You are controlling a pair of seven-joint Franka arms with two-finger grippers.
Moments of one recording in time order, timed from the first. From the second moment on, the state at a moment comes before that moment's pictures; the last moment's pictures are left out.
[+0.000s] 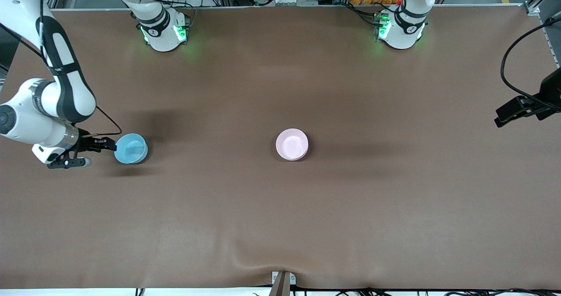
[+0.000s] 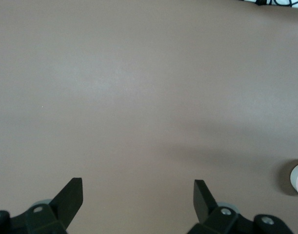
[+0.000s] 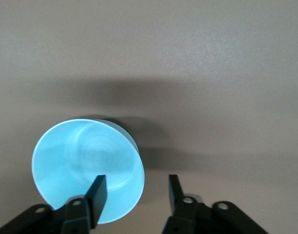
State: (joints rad) left arm 0.17 0.12 -0.23 -1.43 0.10 1.61 -0.22; right arm -0.27 0.37 0.05 -2.07 0.04 2.33 -0.32
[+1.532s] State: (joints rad) left arm 0.01 0.06 -0.05 -1.48 0.04 1.58 -0.22; right arm -0.27 0.39 0.09 -2.09 0.11 2.34 -0.33
